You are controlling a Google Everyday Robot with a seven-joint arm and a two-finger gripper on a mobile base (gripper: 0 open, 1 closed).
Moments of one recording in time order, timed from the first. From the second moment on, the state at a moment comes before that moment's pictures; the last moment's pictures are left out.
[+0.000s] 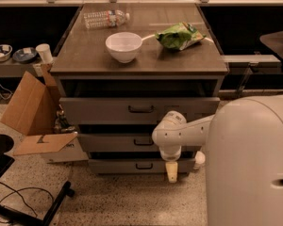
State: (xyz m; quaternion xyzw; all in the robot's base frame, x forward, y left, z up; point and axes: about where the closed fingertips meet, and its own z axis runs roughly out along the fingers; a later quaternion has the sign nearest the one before) arm 0.570 -0.136 0.432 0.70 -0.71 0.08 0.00
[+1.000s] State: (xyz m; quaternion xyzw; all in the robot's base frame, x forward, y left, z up) arm 0.618 -0.141 0.432 0.69 -0.72 0.11 -0.04
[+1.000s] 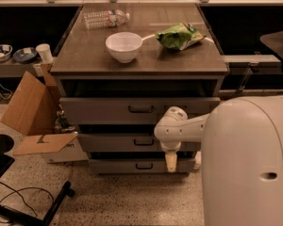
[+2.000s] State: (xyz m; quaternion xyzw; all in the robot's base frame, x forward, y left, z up) arm 0.603 -0.132 0.411 0.68 -0.73 0.08 -0.05
